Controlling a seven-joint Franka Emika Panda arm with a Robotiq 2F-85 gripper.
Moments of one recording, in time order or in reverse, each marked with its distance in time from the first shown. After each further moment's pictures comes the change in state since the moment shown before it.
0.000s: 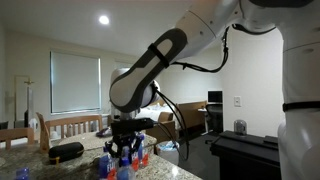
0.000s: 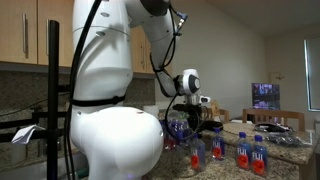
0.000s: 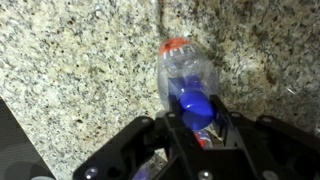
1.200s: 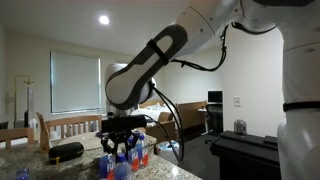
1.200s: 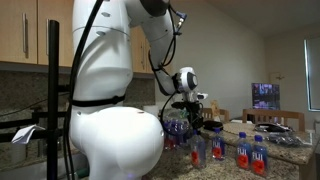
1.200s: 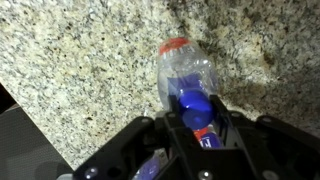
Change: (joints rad) arm 0.015 -0.002 0.014 0.036 -0.063 -0.027 0.191
